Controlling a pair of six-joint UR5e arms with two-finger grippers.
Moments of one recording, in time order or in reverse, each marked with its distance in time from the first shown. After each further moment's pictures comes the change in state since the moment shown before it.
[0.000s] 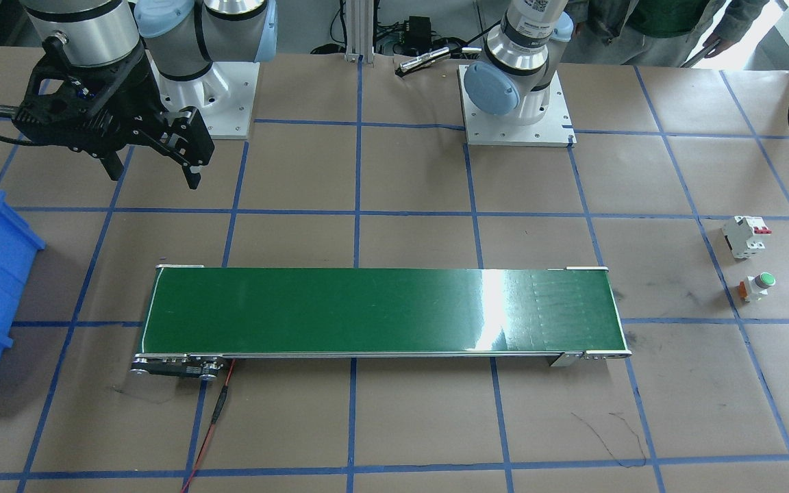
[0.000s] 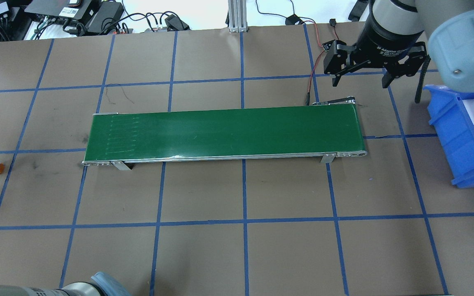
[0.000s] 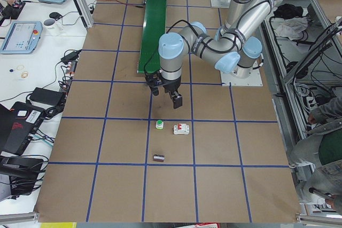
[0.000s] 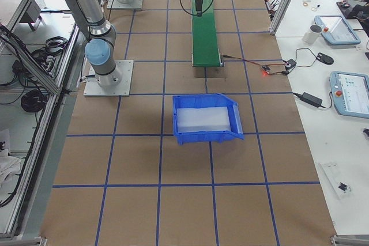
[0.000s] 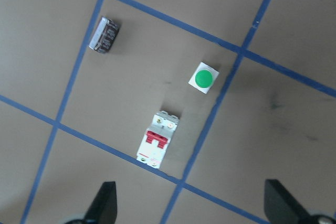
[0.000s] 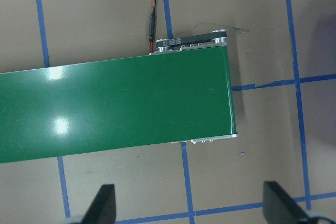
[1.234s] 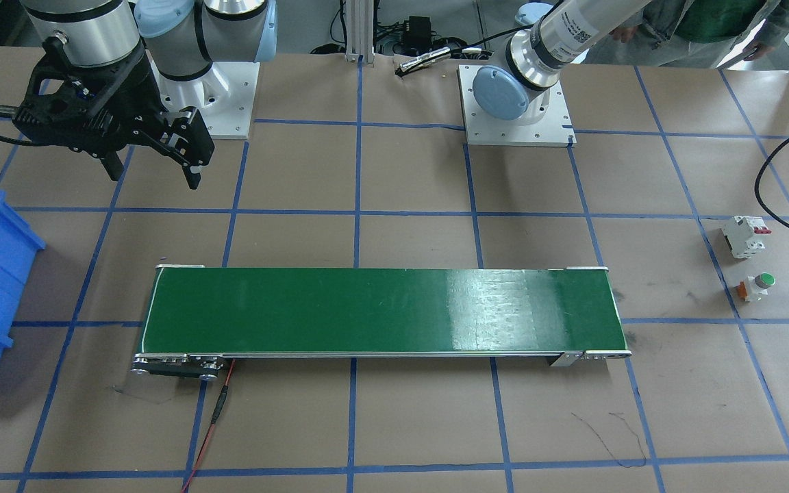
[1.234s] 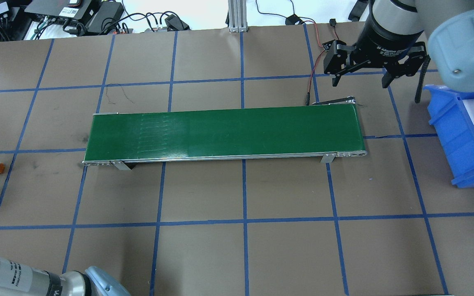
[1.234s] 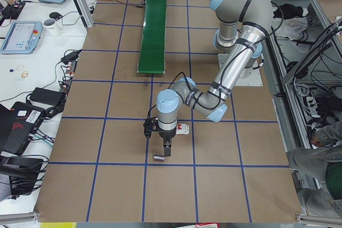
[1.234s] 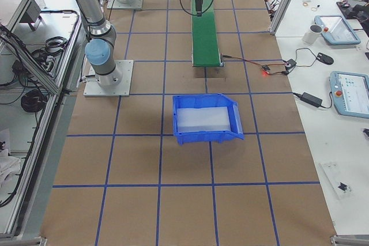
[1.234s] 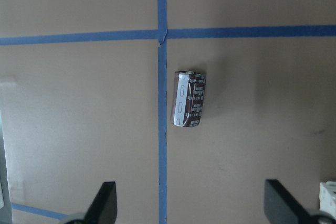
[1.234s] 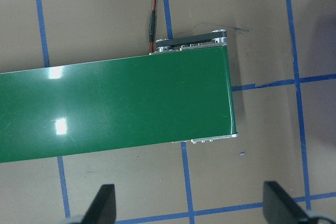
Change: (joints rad) left arm 0.104 -0.339 0.005 0.504 0.067 0.529; right arm 0.000 0.000 0.000 0.000 0.000 0.000
